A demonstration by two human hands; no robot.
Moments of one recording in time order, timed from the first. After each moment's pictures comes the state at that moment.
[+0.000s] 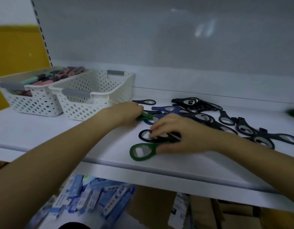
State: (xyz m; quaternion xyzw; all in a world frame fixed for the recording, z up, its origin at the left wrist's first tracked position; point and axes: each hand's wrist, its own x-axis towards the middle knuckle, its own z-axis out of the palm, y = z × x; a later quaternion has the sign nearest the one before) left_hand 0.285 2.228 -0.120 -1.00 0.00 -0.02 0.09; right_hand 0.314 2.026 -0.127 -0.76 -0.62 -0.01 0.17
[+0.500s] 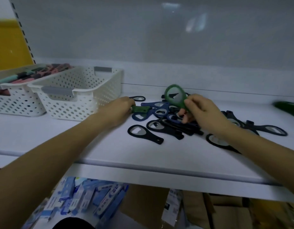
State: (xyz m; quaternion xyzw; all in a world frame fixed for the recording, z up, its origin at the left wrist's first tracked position) left_hand 0.298 2.229 -0.143 -0.99 0.02 -0.16 -0.03; right_hand 0.350 1.982 -0.135 -0.78 -0.34 0.00 0.53
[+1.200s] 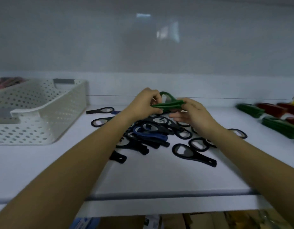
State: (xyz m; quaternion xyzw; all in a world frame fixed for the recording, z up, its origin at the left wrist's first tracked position) left_hand 0.388 2.107 -0.112 -0.90 0.17 -0.18 -0.35; right_hand 0.395 1.930 -0.127 -0.71 -0.18 0.04 0.68
